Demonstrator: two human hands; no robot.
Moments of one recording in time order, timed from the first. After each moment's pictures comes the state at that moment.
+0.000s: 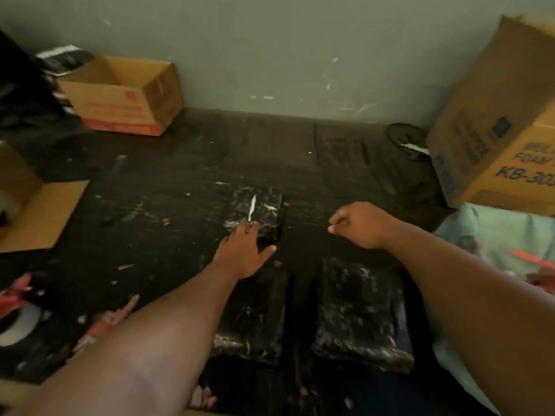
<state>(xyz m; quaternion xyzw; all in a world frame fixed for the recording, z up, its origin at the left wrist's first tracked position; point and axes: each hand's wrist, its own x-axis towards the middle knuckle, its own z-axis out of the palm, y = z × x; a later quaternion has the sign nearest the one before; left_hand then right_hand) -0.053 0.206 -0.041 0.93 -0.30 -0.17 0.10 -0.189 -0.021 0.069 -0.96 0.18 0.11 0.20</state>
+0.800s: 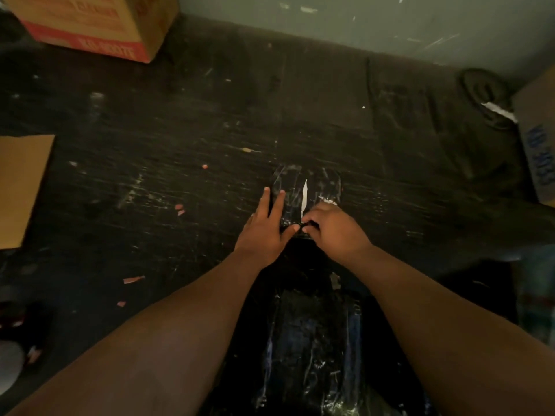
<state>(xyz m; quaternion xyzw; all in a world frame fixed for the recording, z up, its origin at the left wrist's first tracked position) 0.095 0.211 -0.148 0.89 -0.31 -0.22 0.26 0.006 0.060 -0.080 -0.97 0.13 0.06 0.19</state>
